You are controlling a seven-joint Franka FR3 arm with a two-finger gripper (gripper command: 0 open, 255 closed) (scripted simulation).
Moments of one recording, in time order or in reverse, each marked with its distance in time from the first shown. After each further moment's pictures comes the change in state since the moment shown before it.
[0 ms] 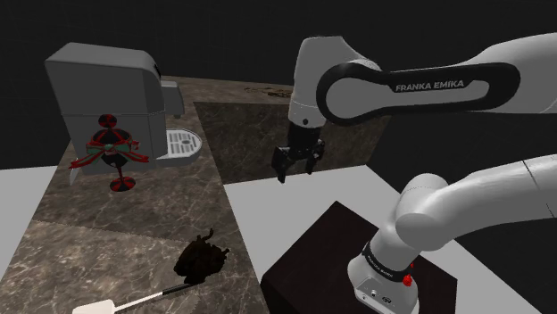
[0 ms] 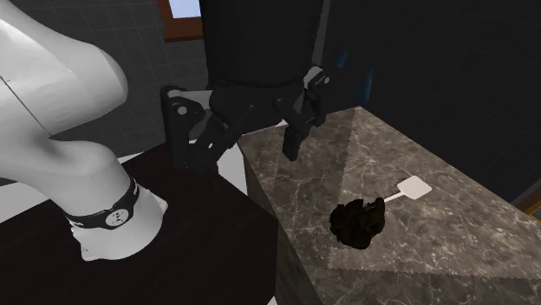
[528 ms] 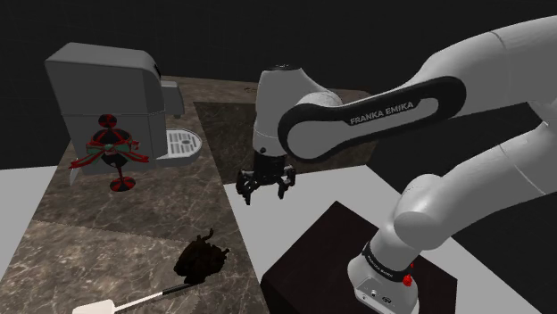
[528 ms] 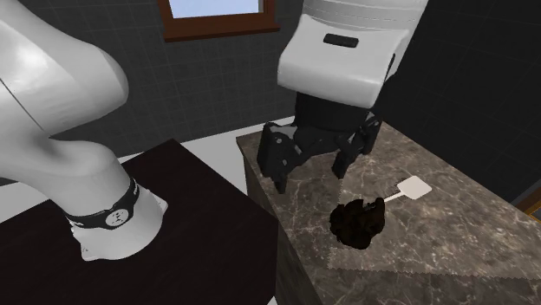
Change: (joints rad) arm -0.040 0.243 0.218 0.040 0.049 0.243 0.333
